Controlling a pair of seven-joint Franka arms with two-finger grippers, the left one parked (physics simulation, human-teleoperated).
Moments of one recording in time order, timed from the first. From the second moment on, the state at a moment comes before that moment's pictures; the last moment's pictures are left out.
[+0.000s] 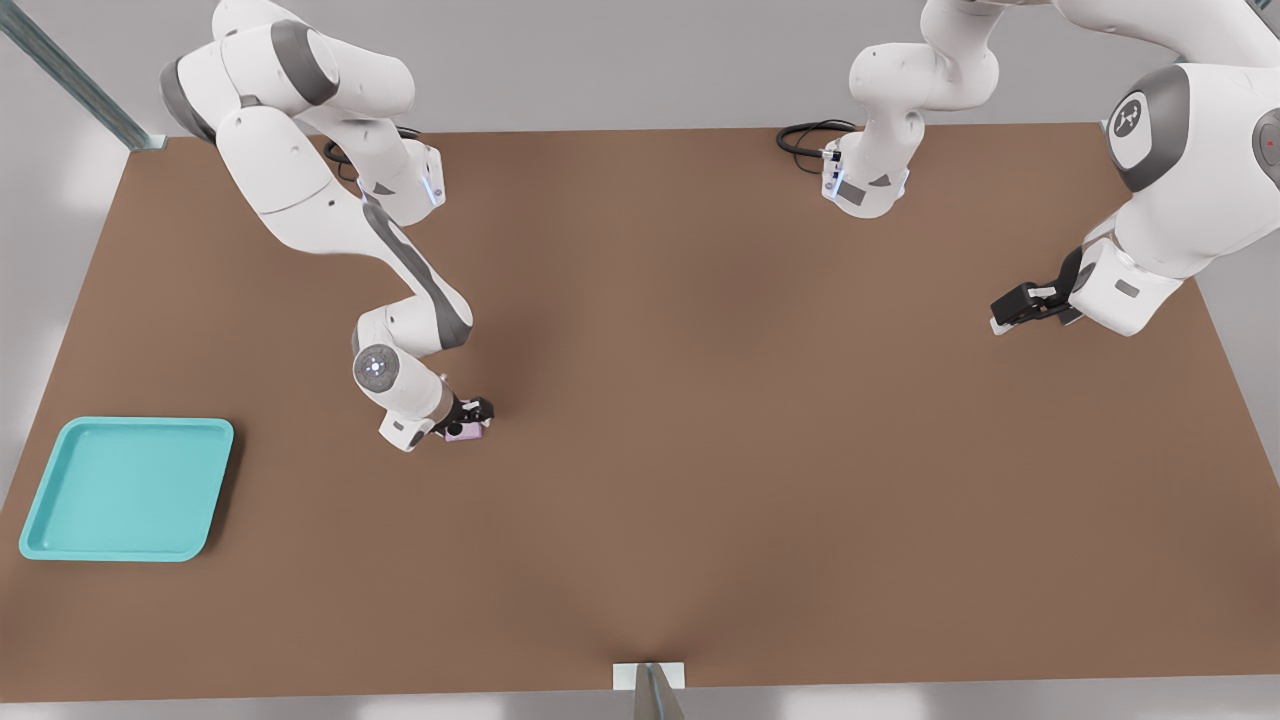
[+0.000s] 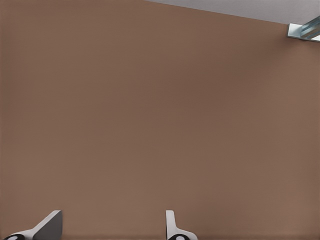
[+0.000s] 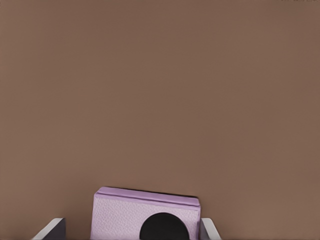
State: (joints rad) arm -0.02 0.54 0.31 -2.13 -0.04 2.66 0.11
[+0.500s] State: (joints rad) arm -0.04 0.56 0.32 -2.16 -0.04 2.73 0.06
